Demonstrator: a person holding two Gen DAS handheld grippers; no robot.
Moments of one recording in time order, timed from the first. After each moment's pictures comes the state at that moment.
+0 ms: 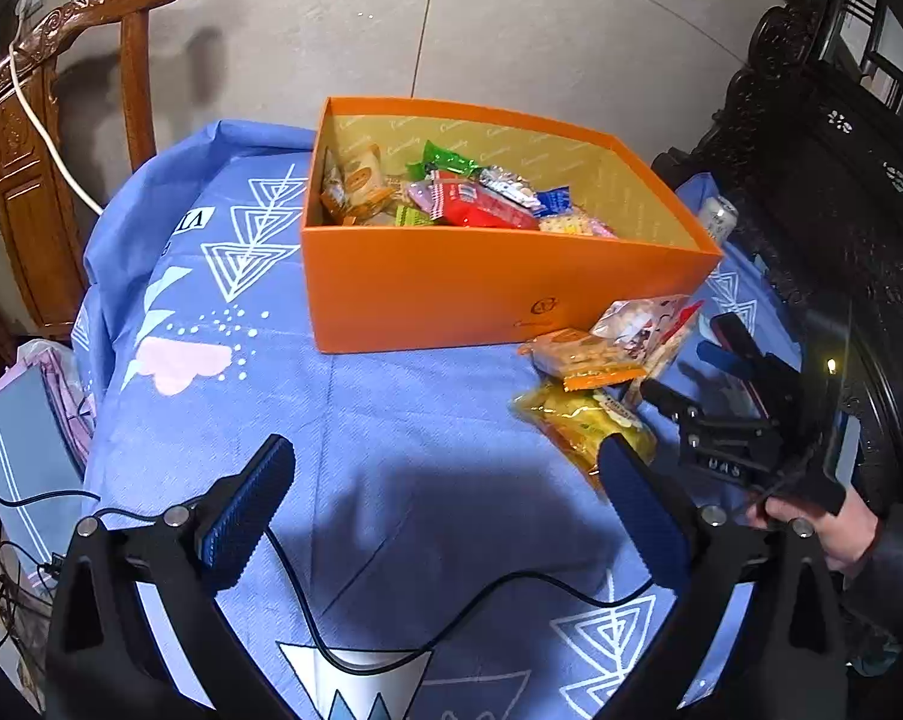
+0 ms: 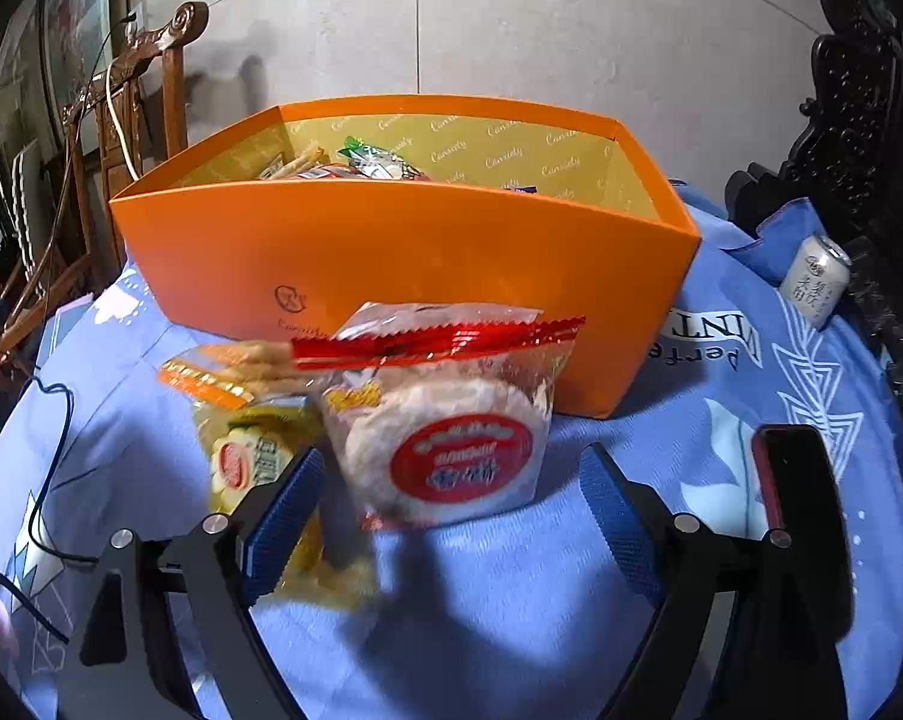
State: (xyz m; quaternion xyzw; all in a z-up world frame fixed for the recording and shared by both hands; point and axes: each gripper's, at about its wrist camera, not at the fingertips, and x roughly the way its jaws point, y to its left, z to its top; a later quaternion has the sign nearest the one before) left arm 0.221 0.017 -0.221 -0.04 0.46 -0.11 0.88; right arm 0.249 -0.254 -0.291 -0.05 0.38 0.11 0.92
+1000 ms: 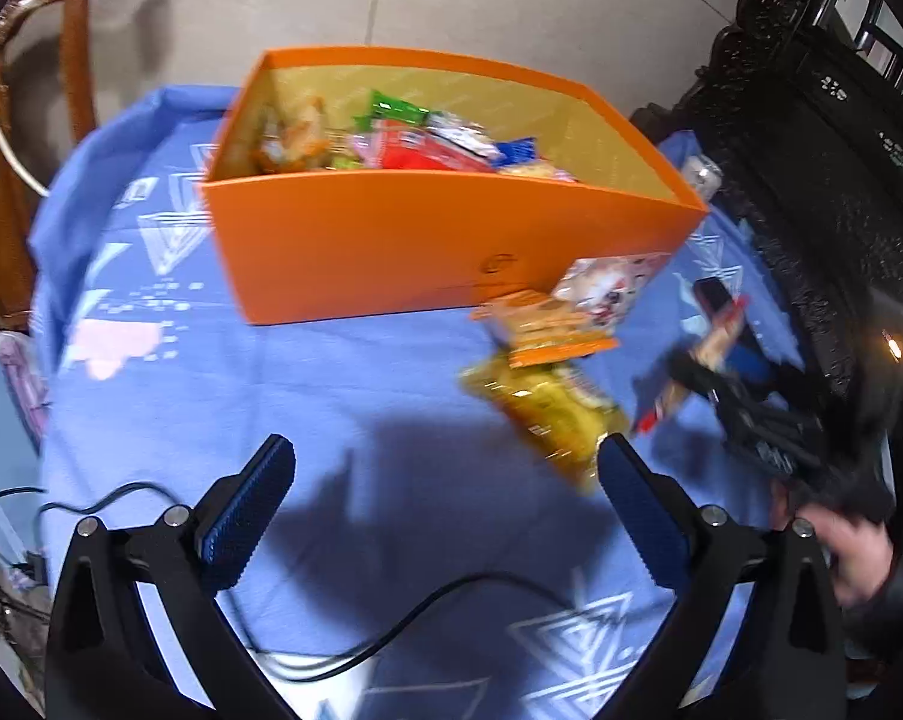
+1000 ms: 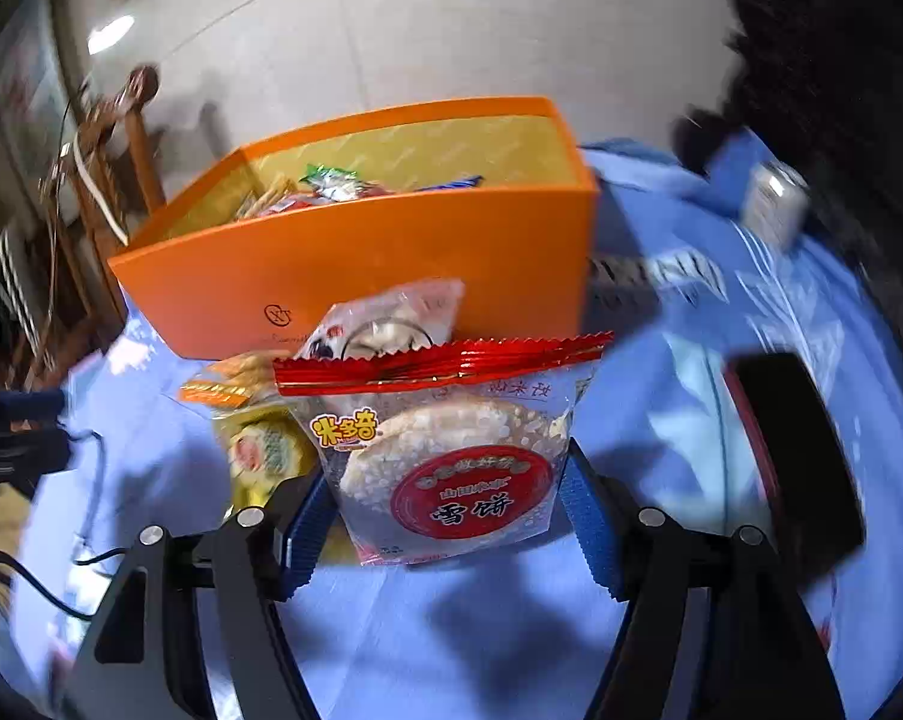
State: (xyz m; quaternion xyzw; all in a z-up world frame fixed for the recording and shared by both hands) left arm 0.240 -0.024 -0.247 -0.04 0.50 -0.15 0.85; right arm 0.216 -0.286 -0.276 0.05 0.40 0.08 0.91
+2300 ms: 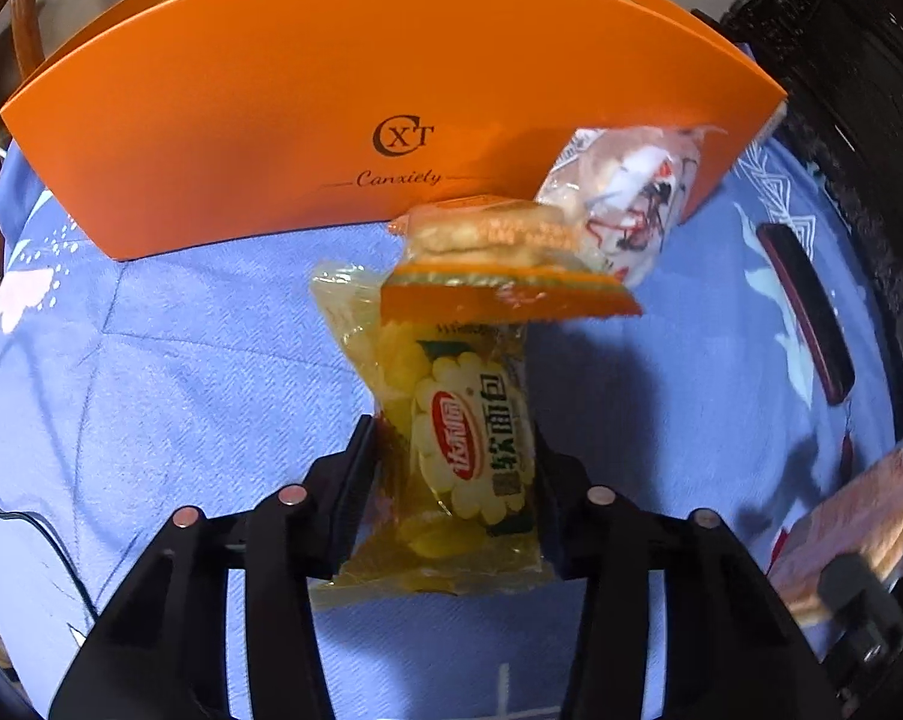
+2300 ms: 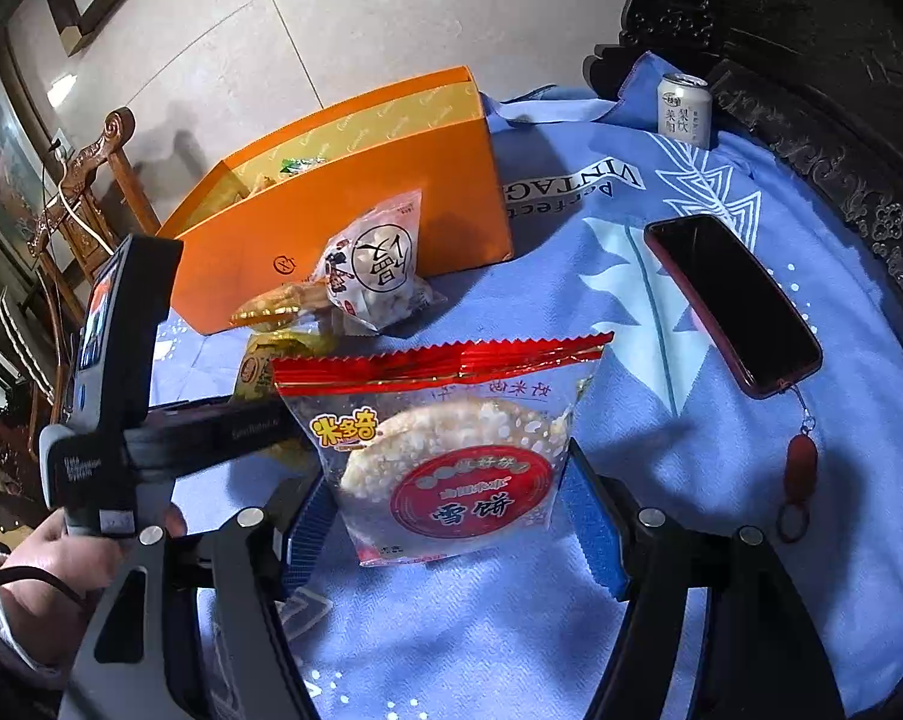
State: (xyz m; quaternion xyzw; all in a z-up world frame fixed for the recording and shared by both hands) left arm 0.269 -0.123 -0.332 -0.01 0.56 -0.08 0.83; right arm 0.143 -0.304 -0.274 0.12 0.43 0.05 0.90
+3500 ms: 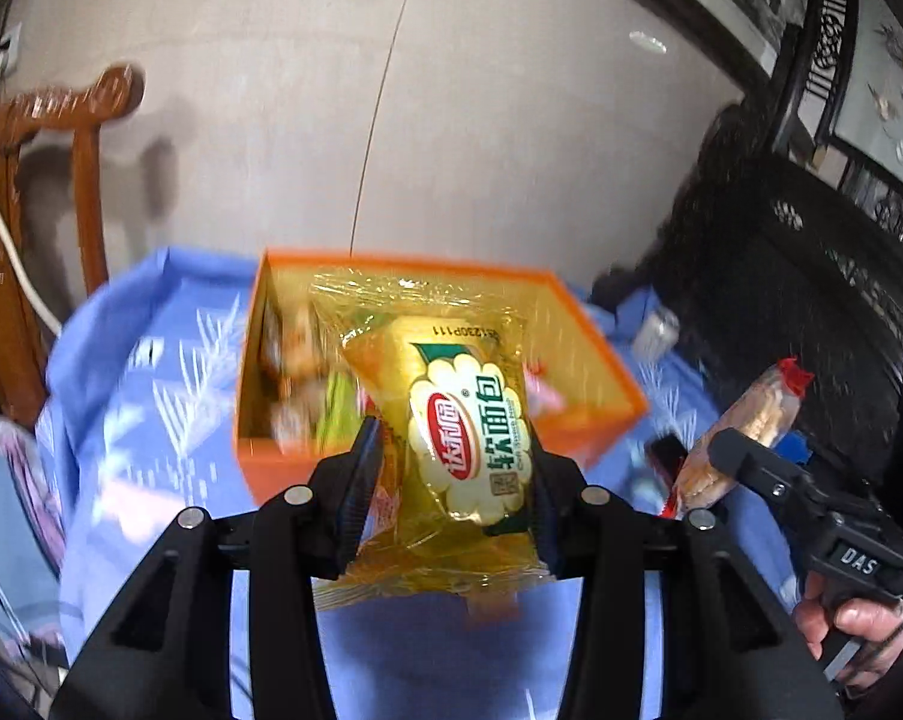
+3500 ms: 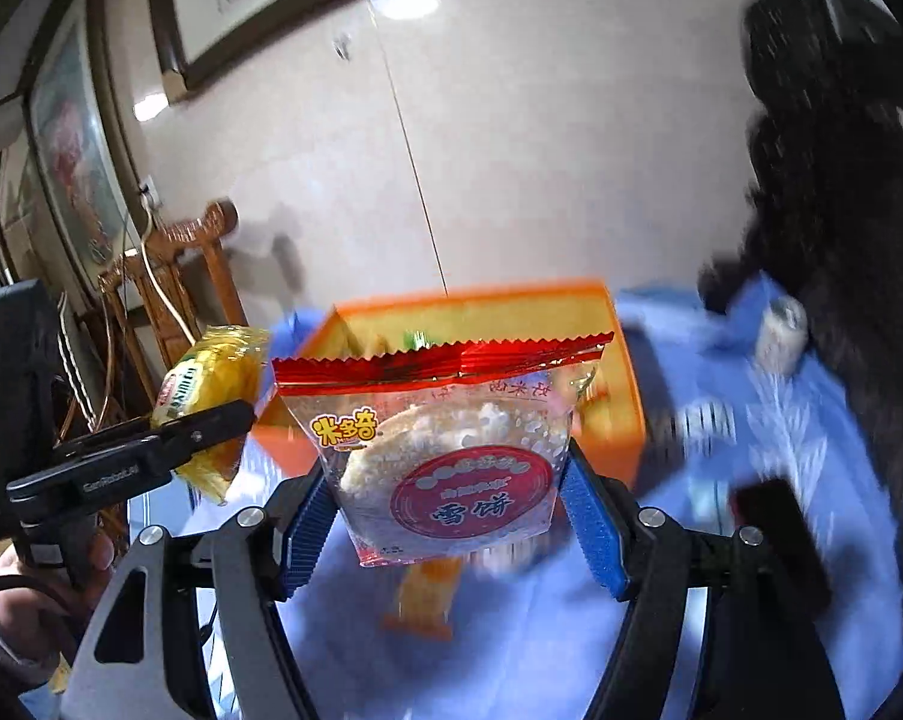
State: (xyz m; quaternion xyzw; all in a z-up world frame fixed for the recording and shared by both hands) left arm 0.275 -0.008 -0.143 -0.07 0.35 -0.15 0.92; right arm 0.213 -0.253 -0.140 0.07 0.29 0.12 0.95
